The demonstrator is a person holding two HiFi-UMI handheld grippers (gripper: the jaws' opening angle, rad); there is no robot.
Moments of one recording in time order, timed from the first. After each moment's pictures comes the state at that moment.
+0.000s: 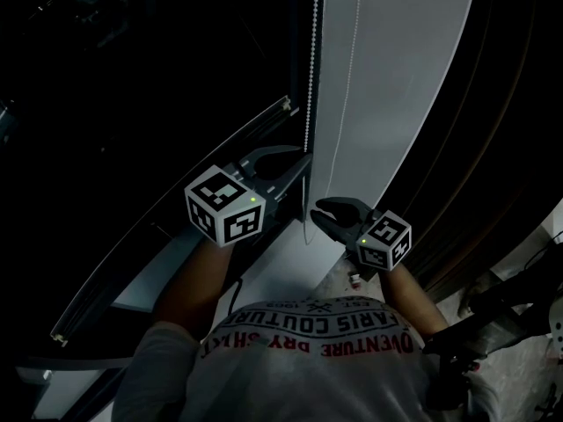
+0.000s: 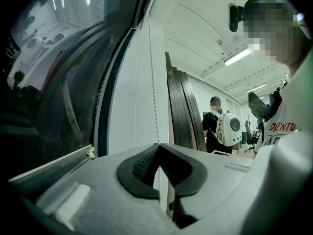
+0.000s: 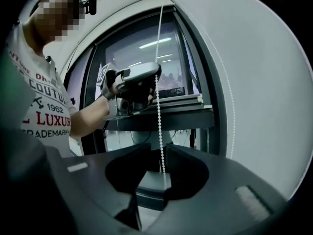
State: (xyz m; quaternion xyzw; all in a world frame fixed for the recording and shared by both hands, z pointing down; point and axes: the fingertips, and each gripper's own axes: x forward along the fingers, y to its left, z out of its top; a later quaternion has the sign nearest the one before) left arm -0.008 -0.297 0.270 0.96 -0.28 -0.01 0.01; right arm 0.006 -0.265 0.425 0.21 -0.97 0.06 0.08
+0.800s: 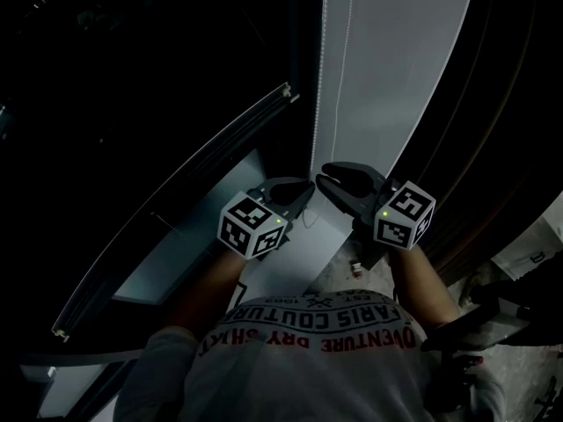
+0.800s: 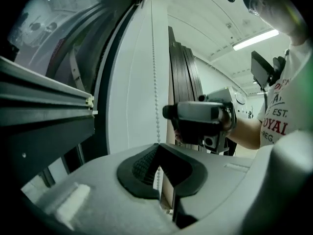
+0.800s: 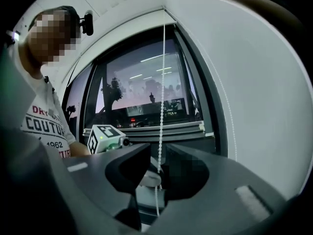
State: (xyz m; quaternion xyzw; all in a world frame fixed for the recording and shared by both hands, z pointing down) left arm 0.004 -0.282 0.397 0.95 -0.30 0.09 0.07; right arm 0.010 -0.270 0.339 0.21 -0.98 0.05 0.00
